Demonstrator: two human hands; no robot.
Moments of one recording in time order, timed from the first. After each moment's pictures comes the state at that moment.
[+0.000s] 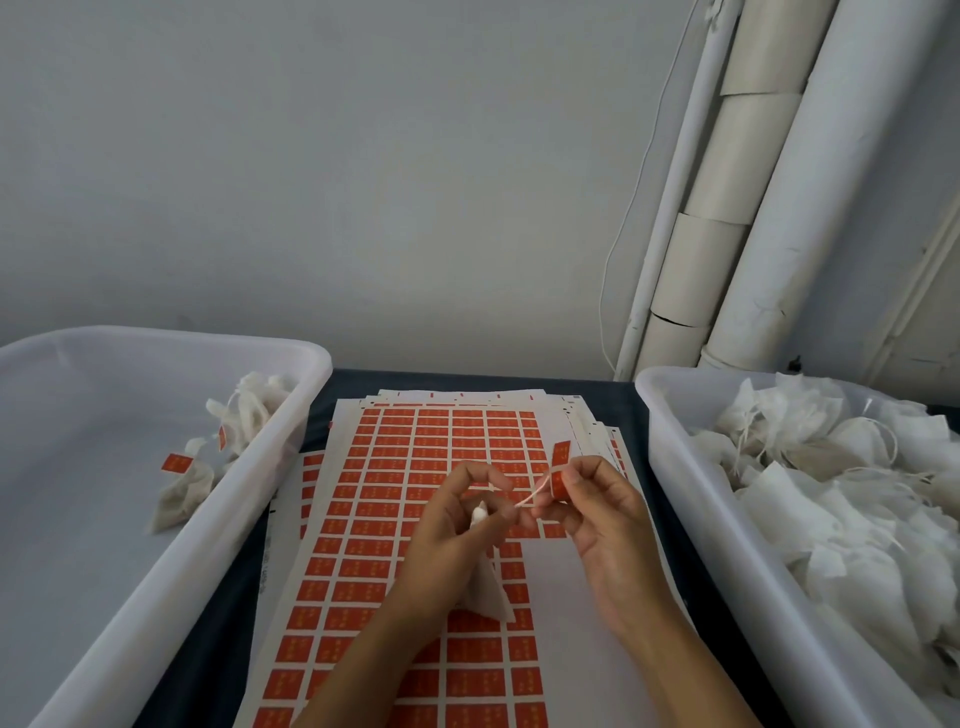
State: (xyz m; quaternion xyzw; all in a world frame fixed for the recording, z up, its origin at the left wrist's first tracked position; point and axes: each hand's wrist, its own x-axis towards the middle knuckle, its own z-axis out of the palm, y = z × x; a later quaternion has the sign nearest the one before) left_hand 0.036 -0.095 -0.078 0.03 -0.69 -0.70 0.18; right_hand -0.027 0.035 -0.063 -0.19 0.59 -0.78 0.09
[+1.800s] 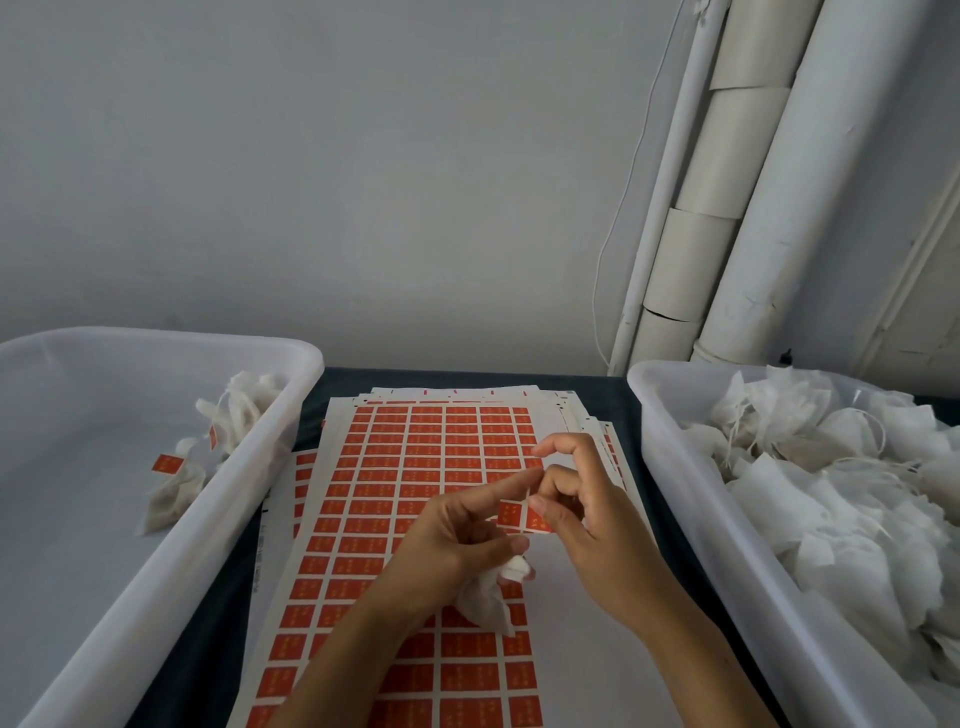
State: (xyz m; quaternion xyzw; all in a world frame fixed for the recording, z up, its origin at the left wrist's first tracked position) left_hand 0.041 -0.102 -0.067 -0.05 -0.73 -0.68 0.06; right_hand -0.023 0.046 -0.049 -0.40 0.79 -0.47 -0.03
